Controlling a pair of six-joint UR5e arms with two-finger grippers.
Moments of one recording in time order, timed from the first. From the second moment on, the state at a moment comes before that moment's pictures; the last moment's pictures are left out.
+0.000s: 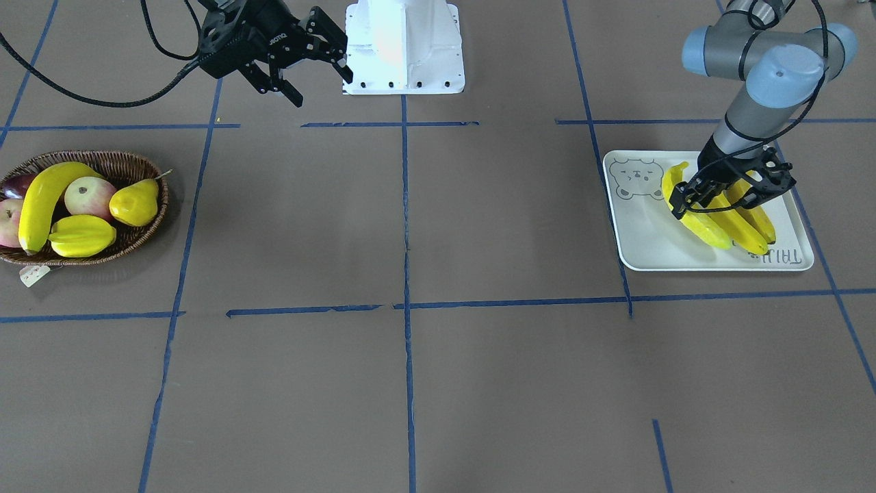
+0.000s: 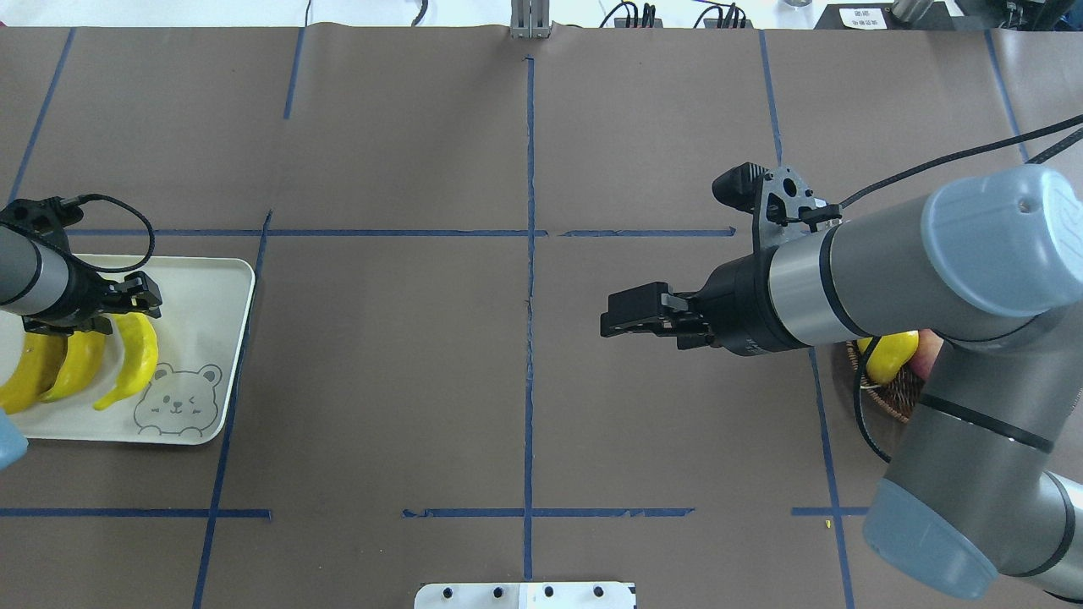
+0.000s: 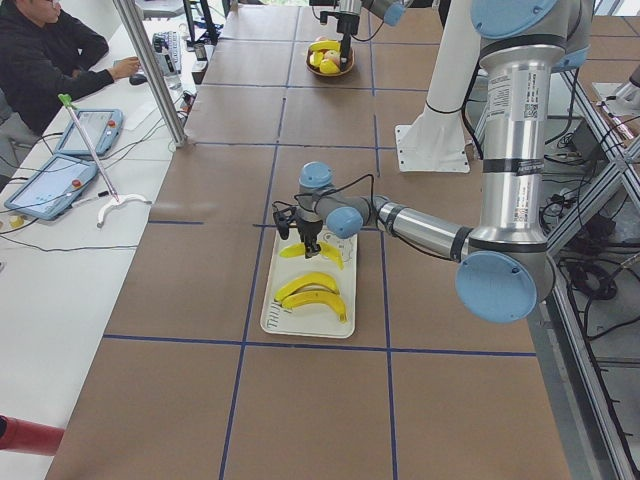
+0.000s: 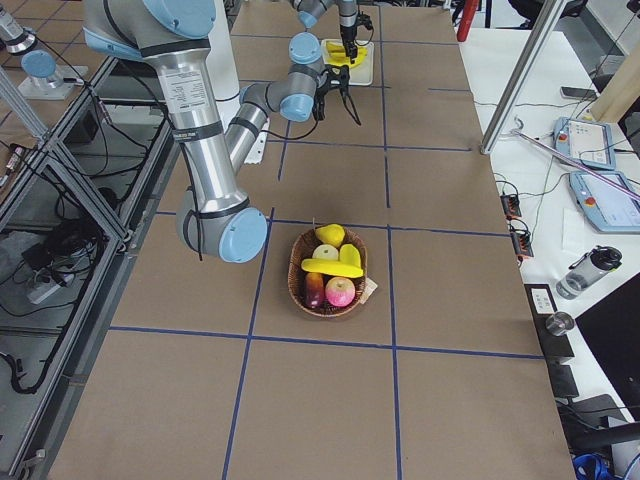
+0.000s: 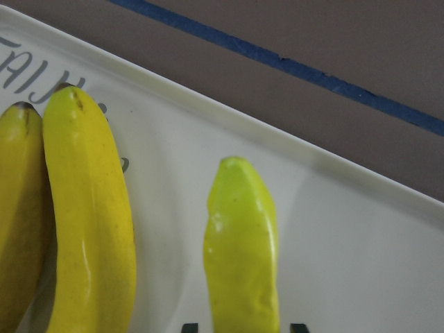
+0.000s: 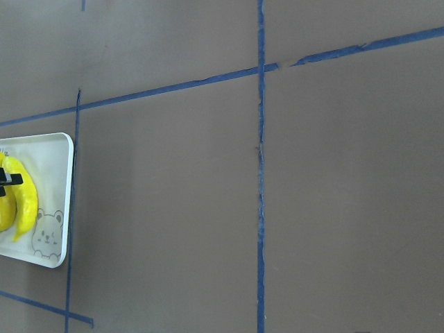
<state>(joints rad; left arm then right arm) -0.83 -1.55 -1.80 -2.00 -1.98 -1.31 0.59 -1.25 2.18 -1.25 2.01 1.39</state>
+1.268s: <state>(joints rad) -0.83 -1.74 -1.99 -1.86 -2.07 -1.47 0.86 -1.94 2.09 -0.85 2.09 1.22</state>
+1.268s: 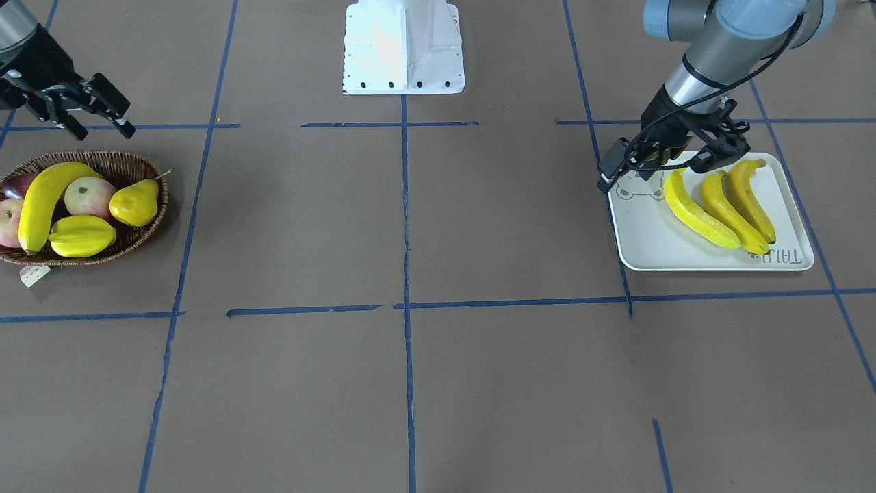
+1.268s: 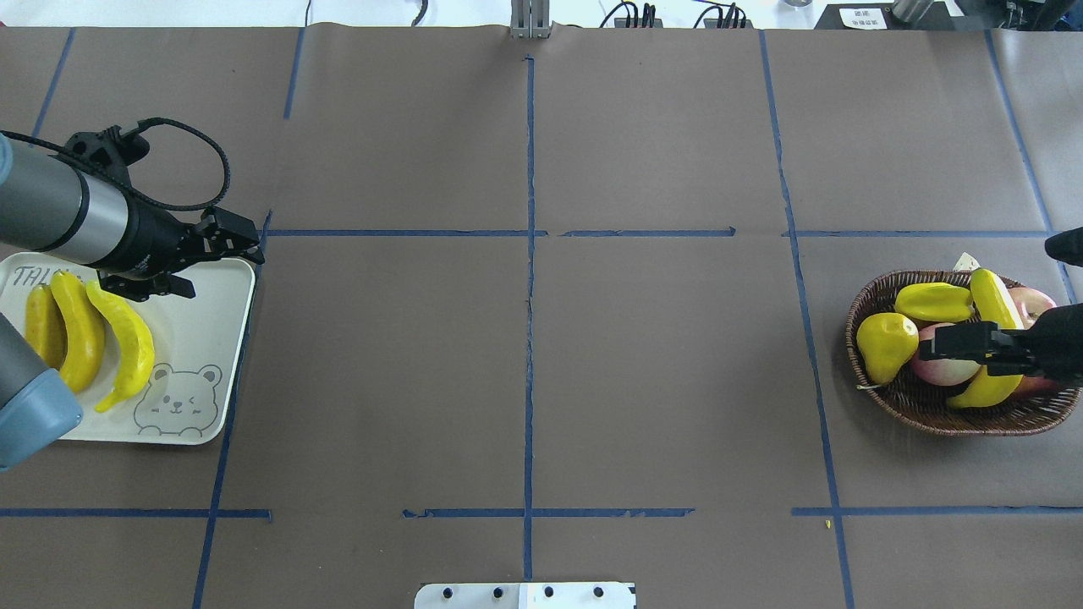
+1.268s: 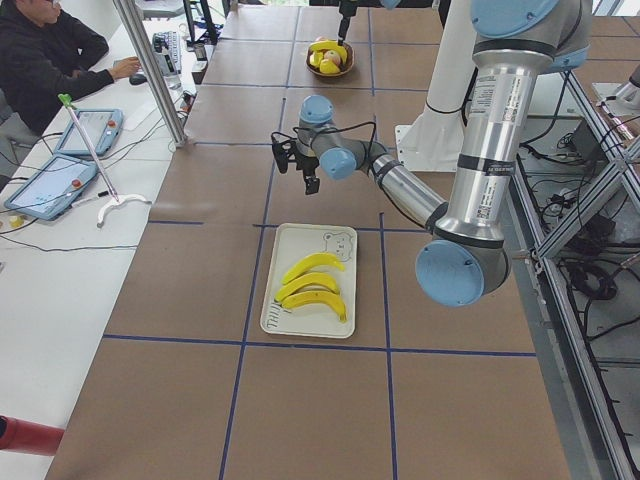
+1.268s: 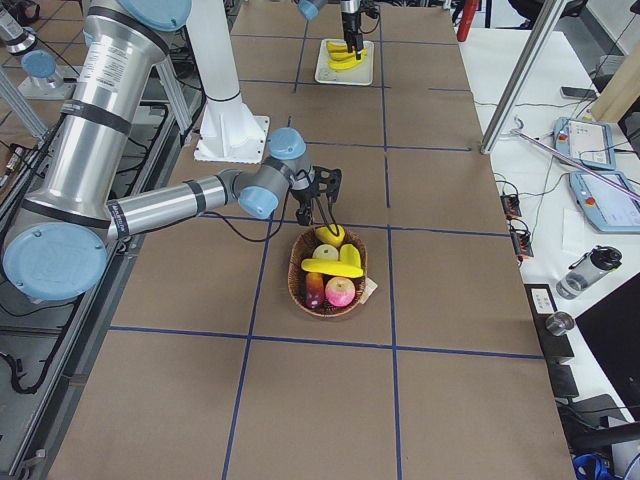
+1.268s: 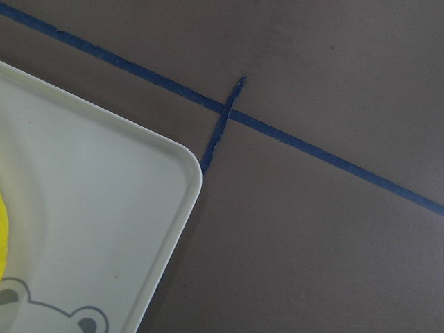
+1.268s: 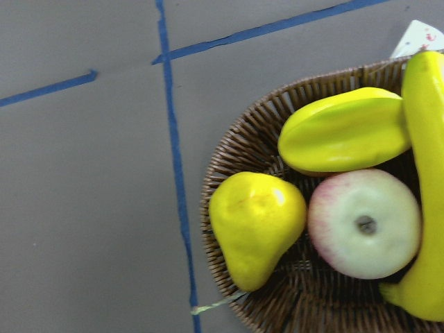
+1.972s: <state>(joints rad) -0.82 -1.77 -2.00 -1.84 -2.07 -1.49 0.95 -1.95 1.91 -0.80 2.12 1.14</state>
